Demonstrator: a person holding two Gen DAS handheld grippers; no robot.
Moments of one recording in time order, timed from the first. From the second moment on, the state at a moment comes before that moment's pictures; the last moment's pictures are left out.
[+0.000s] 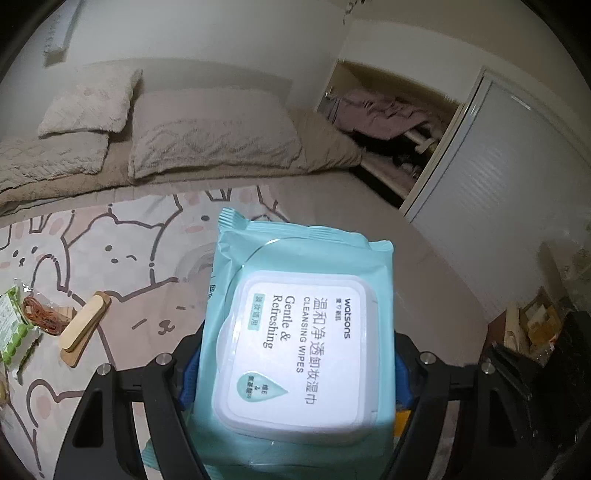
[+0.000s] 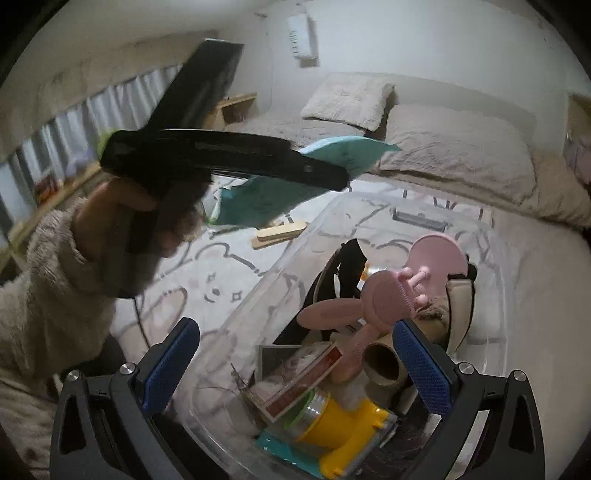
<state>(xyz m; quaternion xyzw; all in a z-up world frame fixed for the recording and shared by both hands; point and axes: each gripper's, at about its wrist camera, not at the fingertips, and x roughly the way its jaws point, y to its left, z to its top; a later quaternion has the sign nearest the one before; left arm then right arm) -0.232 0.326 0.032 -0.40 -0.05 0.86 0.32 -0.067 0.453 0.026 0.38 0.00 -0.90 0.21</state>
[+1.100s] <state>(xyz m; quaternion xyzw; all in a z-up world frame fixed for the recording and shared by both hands) -0.313 0.377 0.021 -0.41 0.22 0.84 0.28 -0.060 0.475 0.028 0.38 -0.03 -0.90 0.20</state>
